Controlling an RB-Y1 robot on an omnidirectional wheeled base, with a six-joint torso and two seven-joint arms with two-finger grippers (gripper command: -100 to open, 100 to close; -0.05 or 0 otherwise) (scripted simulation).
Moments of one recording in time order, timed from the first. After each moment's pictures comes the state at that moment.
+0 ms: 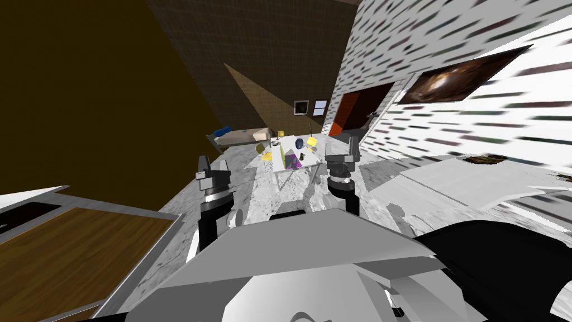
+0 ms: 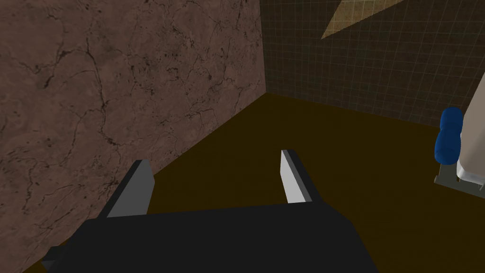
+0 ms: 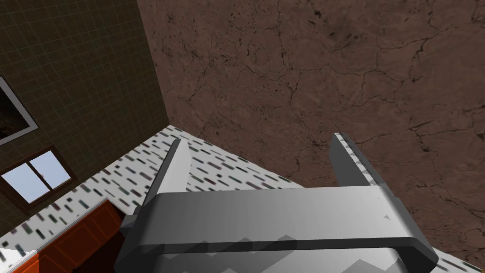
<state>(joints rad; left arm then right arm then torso) 0.49 -0.03 0.04 -2.37 -0.06 -0.40 0.07 0.48 -0.03 0.06 -2.37 0.03 -0.63 -0.15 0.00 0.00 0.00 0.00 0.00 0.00</state>
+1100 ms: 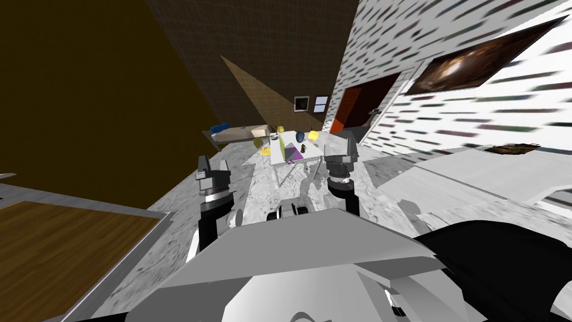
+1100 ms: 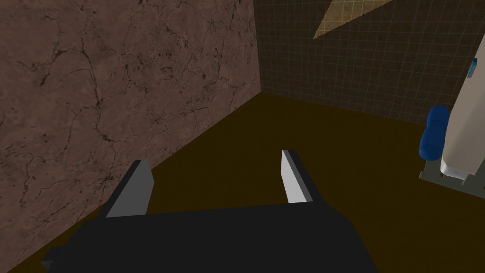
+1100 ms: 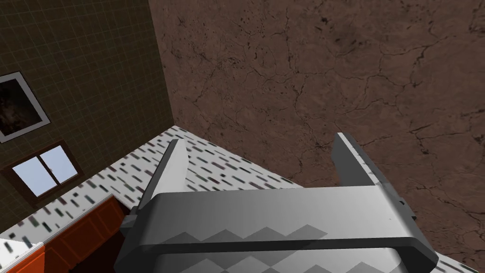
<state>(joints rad) 0.49 -0.03 0.04 -2.37 -0.06 -0.40 0.07 0.48 -0.06 0.05 -2.36 0.04 -0.63 -0.15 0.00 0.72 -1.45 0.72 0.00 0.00</state>
